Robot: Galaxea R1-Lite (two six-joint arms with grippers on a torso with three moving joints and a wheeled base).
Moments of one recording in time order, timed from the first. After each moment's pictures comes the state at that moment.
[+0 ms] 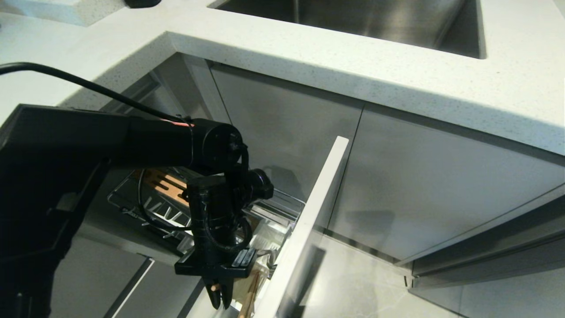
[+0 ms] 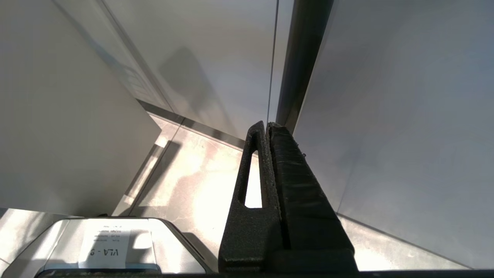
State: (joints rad) left arm -0.63 2.11 -1.76 1.47 -0.13 -0.46; right arm 0.00 0.00 0.00 0.00 0.00 0.02
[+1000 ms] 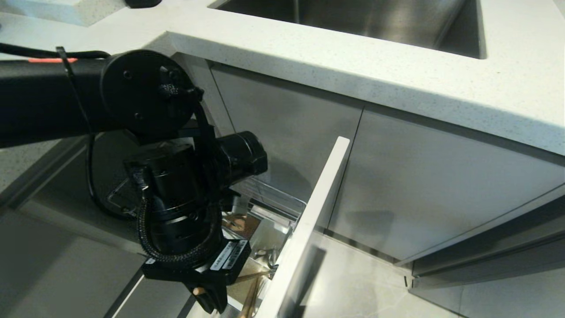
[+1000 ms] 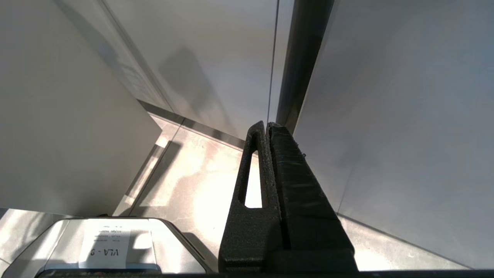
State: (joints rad) left arm -0.77 1.89 -1.81 1.52 -0.14 -0.54; right arm 0.00 0.00 0.00 0.00 0.00 0.02
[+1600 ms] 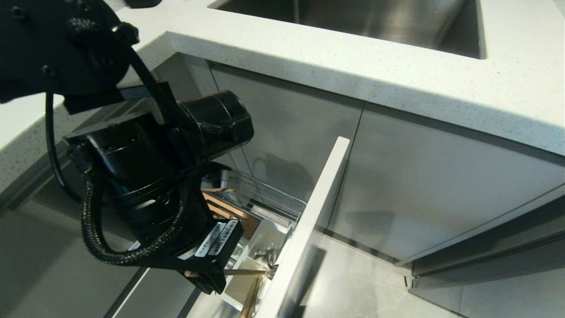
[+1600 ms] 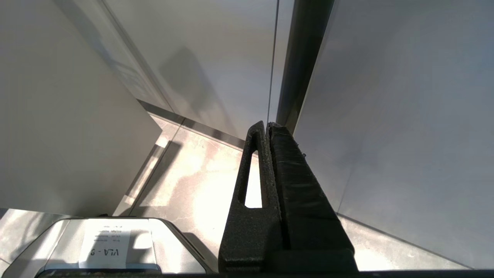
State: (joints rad) left arm -0.82 1.81 -1.90 1.52 -0.09 -0.56; right arm 0.00 0.00 0.00 0.00 0.00 0.02
